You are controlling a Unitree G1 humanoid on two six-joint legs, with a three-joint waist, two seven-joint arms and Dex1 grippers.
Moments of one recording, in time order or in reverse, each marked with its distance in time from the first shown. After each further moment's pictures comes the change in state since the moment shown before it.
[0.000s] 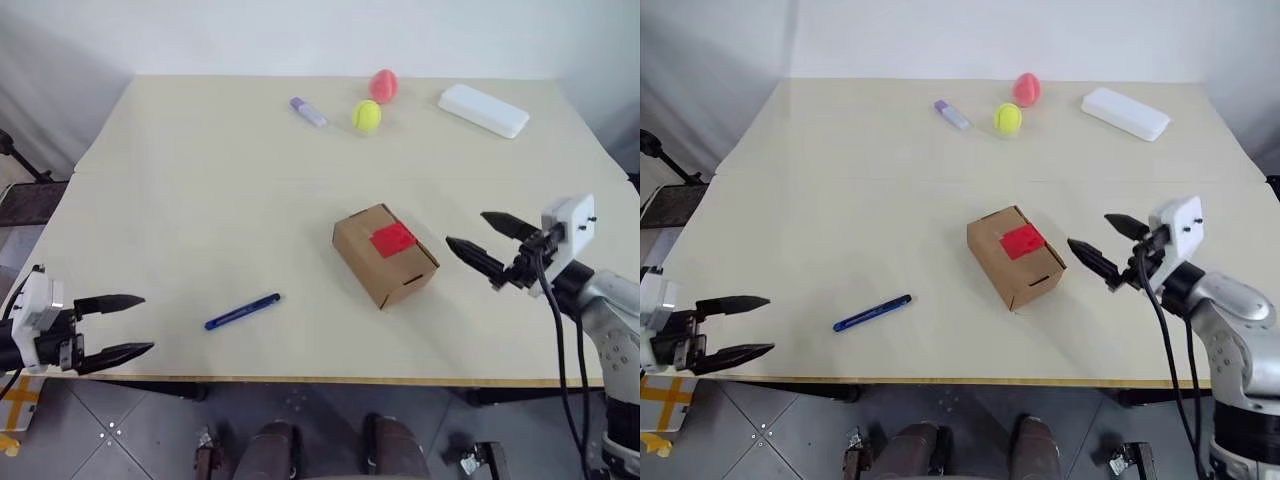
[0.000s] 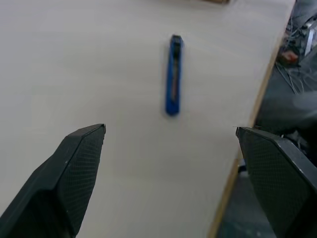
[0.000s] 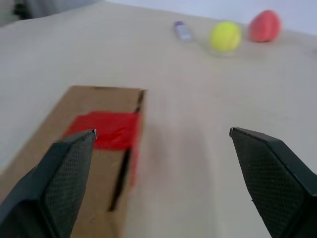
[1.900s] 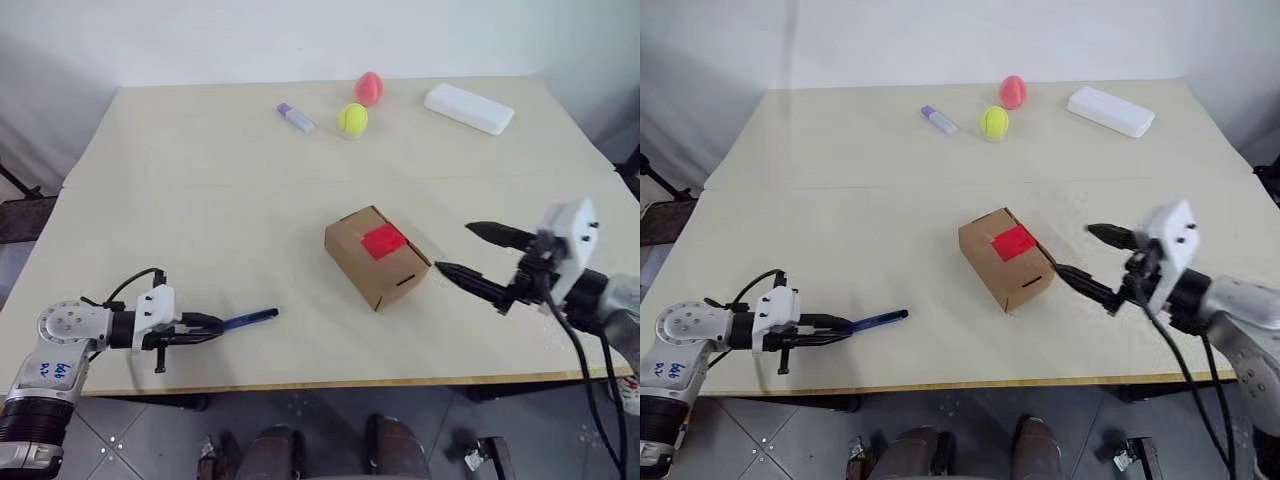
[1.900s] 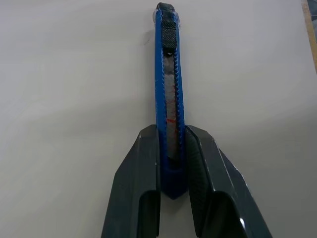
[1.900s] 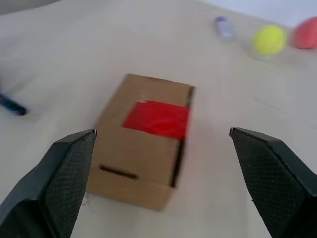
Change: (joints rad) left arm -0.230 -0.100 -0.475 -0.015 0.231 -0.244 0.209; right arm -0.092 -0.167 0.149 -0.235 0.127 0.161 -0.102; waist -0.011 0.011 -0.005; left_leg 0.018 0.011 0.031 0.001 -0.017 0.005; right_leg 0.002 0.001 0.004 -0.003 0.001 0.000
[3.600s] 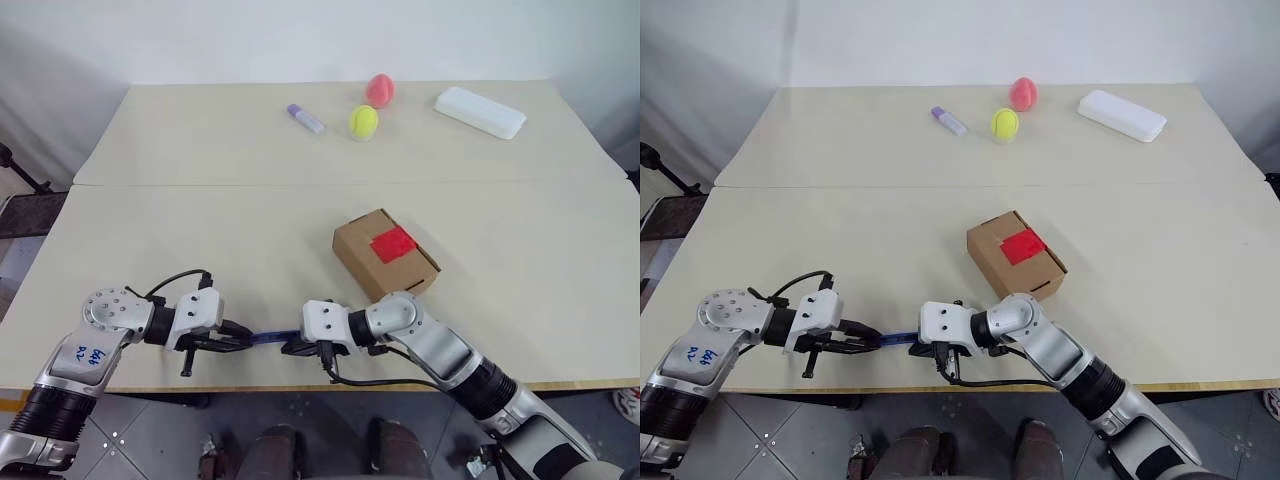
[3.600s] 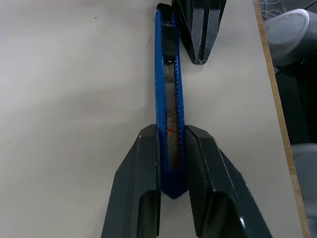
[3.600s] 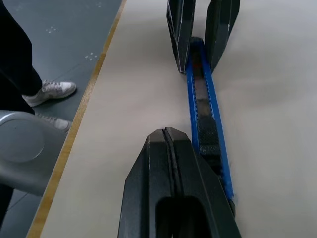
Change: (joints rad) left arm -0.039 0.008 -0.146 -0.221 0.041 0.232 0.007; right arm -0.327 0.486 0.912 0.515 -0.686 -0.476 0.307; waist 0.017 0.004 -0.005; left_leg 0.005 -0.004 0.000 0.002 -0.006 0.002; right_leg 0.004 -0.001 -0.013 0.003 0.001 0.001
